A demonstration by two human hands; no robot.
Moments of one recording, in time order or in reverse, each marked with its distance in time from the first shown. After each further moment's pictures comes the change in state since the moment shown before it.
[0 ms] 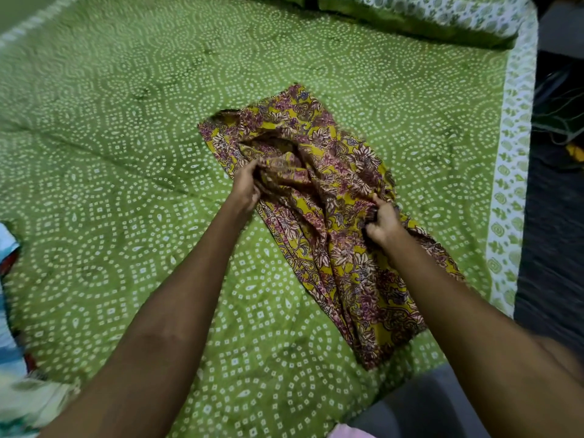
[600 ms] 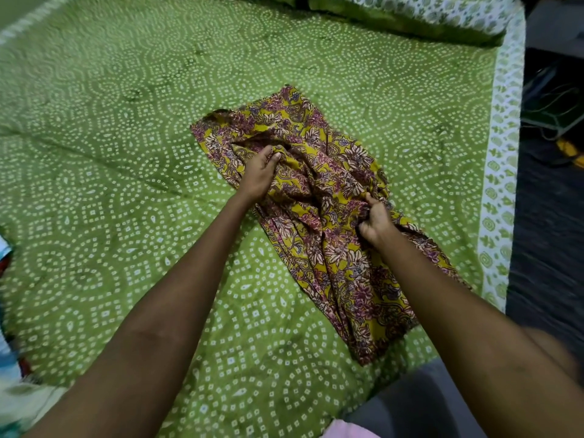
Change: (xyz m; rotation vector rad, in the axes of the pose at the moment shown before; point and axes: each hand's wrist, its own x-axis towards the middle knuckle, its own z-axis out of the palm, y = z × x) left_hand -0.009 0.006 0.026 0.883 -0.112 0.428; right_hand 0.017 0.008 -0.010 0.105 -0.076 -0.014
